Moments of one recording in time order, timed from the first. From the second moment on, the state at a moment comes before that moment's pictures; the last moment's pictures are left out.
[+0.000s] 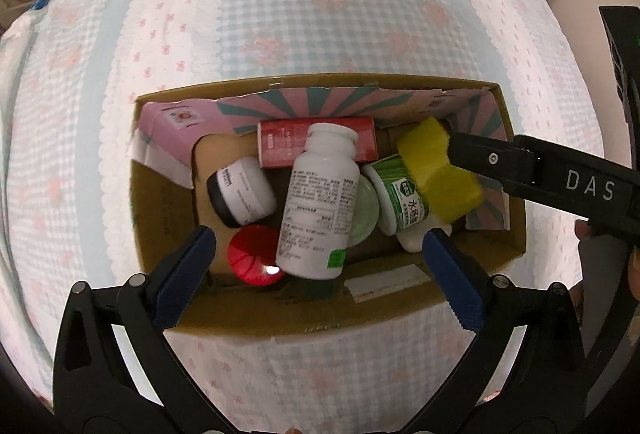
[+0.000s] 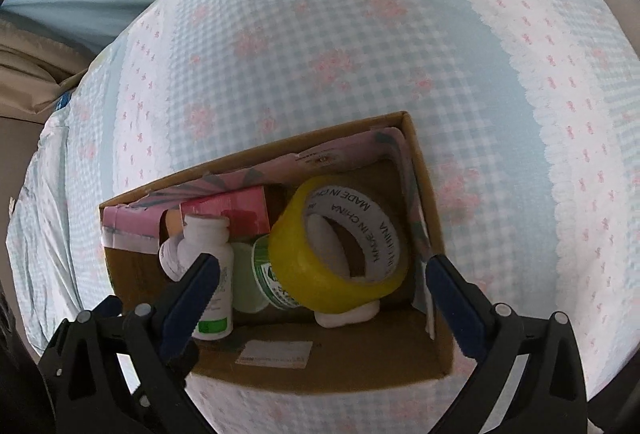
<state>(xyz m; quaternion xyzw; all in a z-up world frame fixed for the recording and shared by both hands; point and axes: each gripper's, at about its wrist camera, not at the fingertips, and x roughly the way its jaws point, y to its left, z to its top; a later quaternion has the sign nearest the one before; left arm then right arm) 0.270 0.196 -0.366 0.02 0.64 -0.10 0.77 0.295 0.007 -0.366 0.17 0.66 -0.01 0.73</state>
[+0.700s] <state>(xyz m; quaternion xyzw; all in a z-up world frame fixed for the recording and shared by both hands) 0.179 0.196 -0.213 0.01 0.52 -0.07 0.85 0.193 -0.012 -0.219 0.09 0.59 0.01 0.80</state>
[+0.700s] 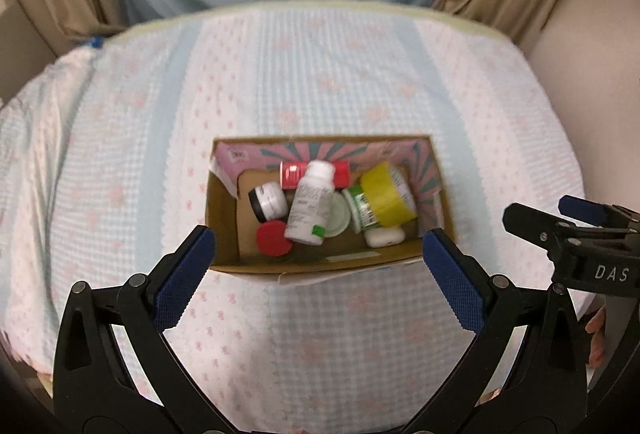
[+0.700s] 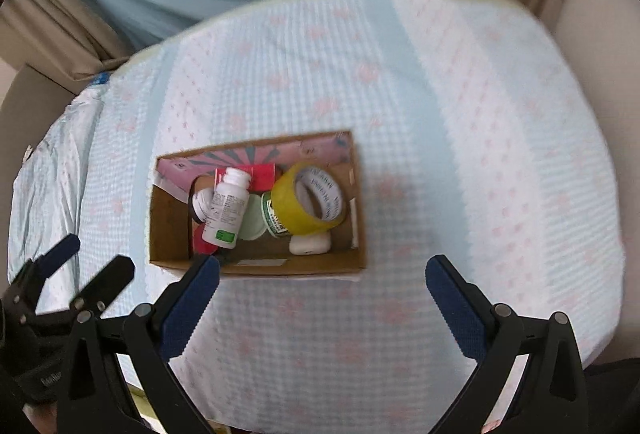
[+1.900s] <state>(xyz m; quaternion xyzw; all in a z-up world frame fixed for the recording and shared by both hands) -0.012 0.118 -0.017 0.00 0.30 -0.04 0.95 0.011 -0.103 -0.013 0.02 0.34 -0.01 0.94</state>
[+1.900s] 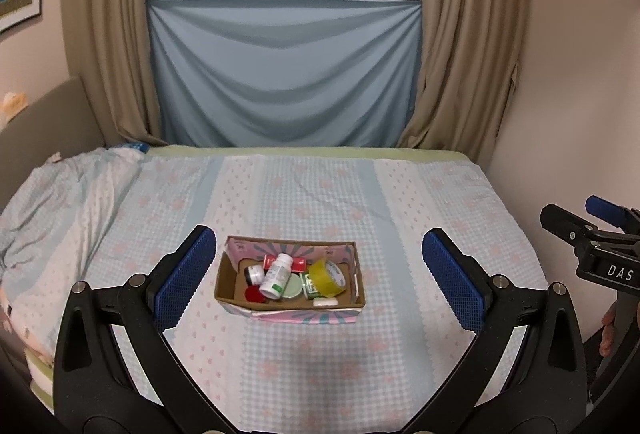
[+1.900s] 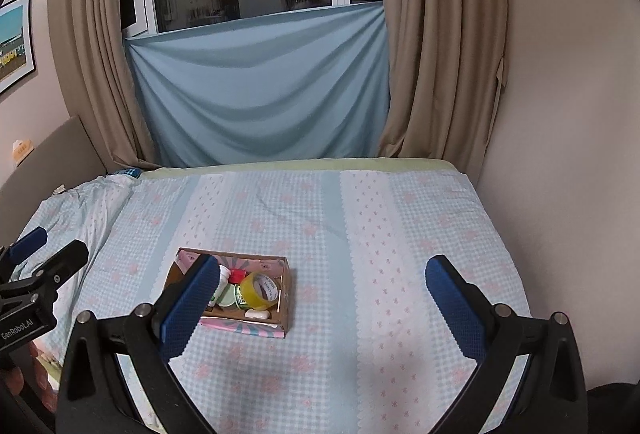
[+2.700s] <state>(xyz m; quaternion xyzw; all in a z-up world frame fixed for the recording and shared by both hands) -0.007 0.116 -0.014 0.01 0.29 -0.04 0.95 0.017 -0.105 -0.011 0.02 0.34 -0.01 0.94</state>
